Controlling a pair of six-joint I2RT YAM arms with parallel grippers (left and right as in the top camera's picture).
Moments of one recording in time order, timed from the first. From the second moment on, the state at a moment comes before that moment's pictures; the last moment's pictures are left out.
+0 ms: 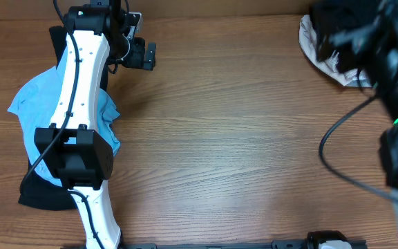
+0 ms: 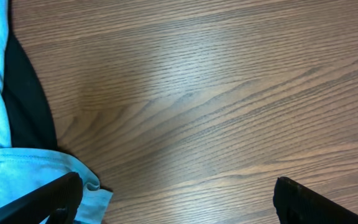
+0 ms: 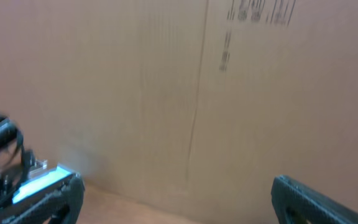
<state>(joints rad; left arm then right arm) -0.06 2.16 2.21 -1.29 0.16 0.06 0.03 1.11 1.43 -0.28 -0.30 -0.06</state>
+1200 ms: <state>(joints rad) -0.06 2.17 2.21 -1.30 0.16 0.06 0.03 0.01 0.02 0.07 -0.33 -0.06</state>
